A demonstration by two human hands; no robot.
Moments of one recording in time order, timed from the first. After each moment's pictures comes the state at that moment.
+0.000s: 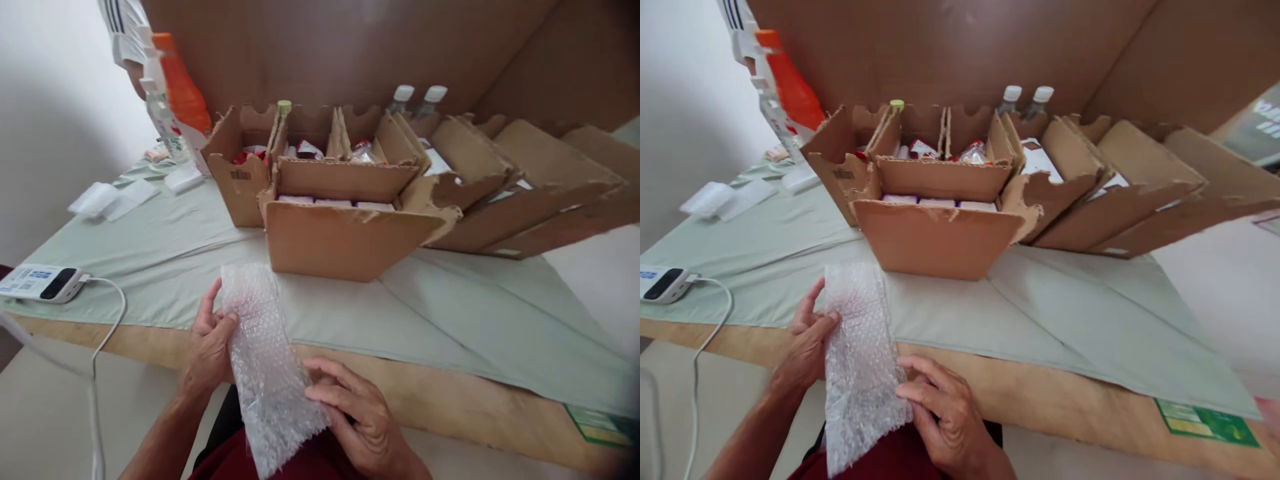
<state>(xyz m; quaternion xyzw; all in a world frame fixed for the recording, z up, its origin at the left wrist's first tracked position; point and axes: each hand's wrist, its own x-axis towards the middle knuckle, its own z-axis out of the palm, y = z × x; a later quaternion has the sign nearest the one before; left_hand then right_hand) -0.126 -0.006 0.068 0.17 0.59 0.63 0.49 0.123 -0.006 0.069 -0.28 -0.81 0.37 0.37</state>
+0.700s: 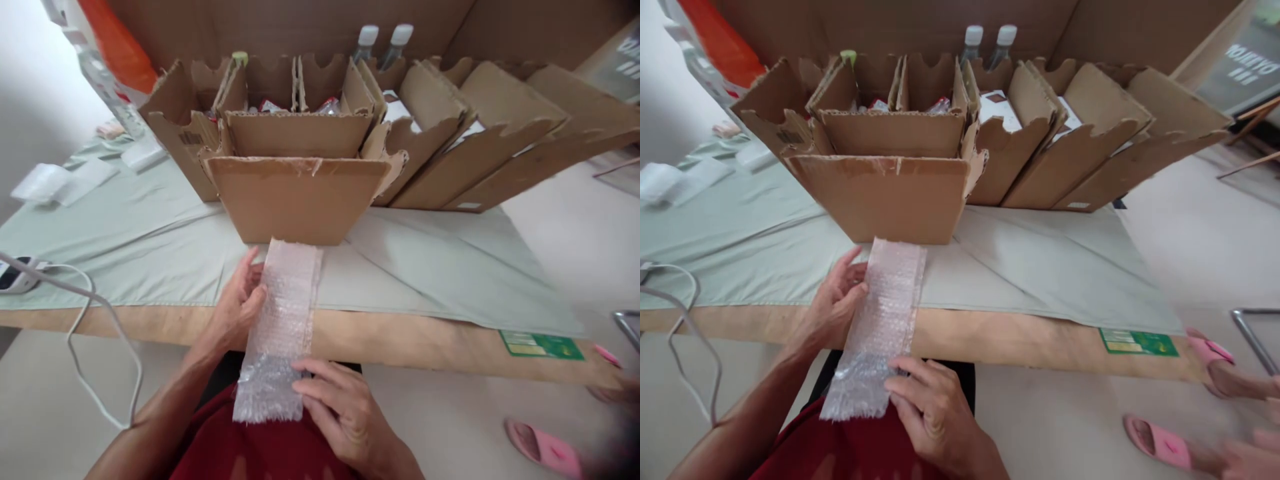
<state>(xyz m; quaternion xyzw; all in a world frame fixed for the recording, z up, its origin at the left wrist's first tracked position) -0.071 0.011 0.064 0.47 0.59 0.46 0.46 0.160 -0.059 0.064 -0.33 -0.82 0.34 0.34</state>
